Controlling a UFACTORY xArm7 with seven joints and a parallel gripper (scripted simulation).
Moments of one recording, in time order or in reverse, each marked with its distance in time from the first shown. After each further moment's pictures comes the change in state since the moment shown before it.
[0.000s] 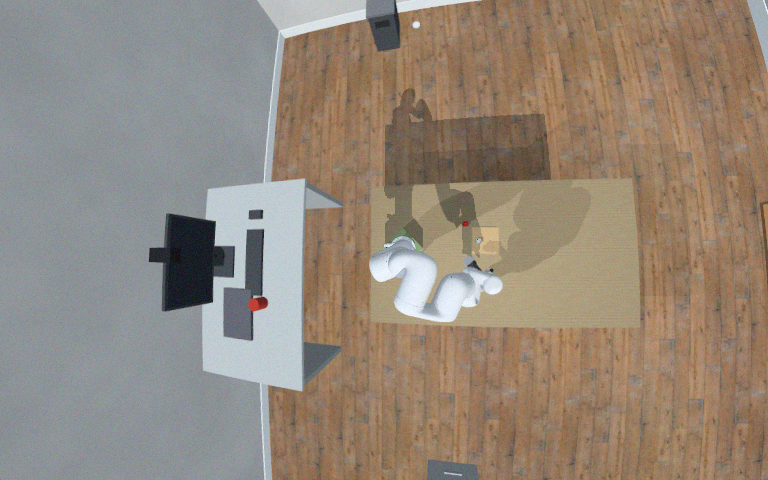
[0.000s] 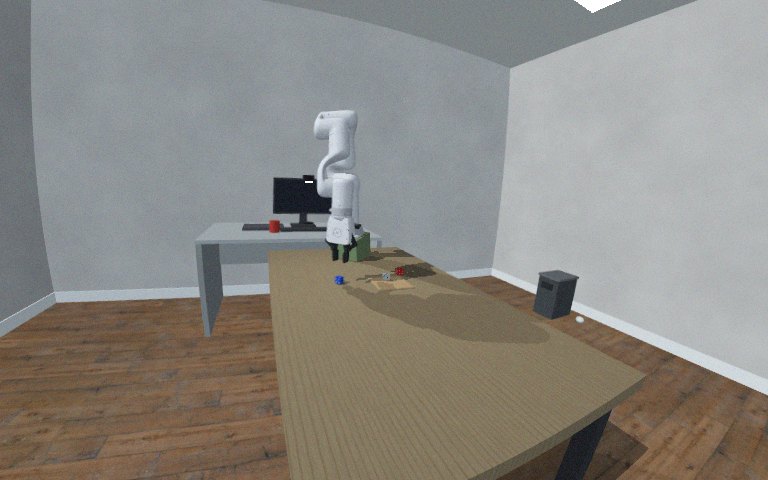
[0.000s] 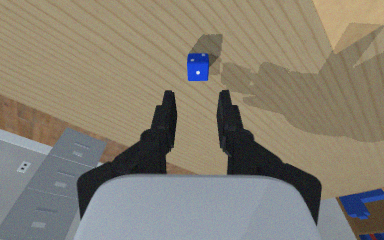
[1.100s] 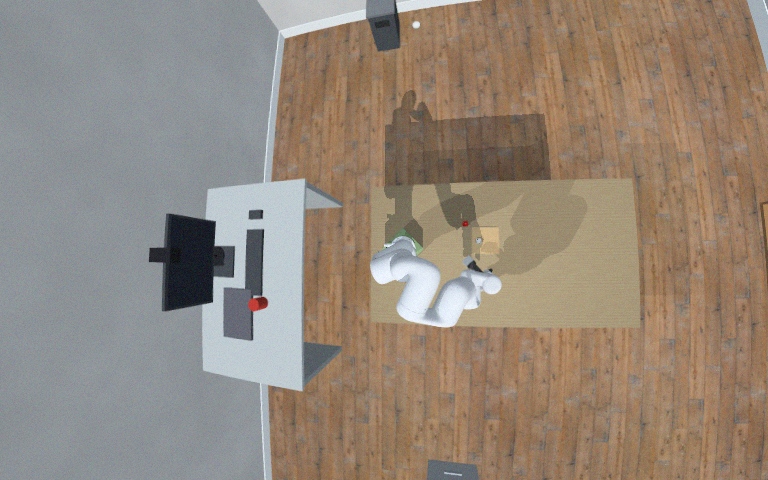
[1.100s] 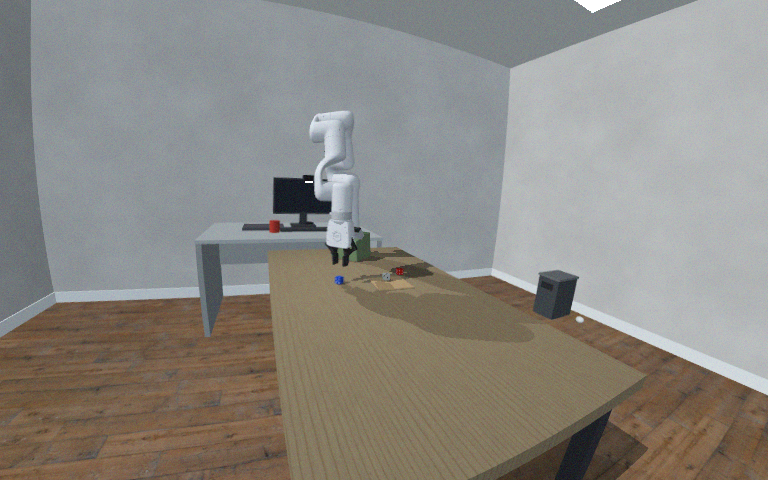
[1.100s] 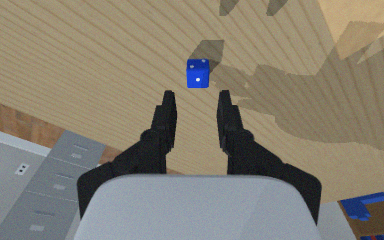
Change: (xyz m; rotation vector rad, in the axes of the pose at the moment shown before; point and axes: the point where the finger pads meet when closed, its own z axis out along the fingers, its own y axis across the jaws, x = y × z) arm 0.000 0.000 0.014 -0.003 0.003 0.000
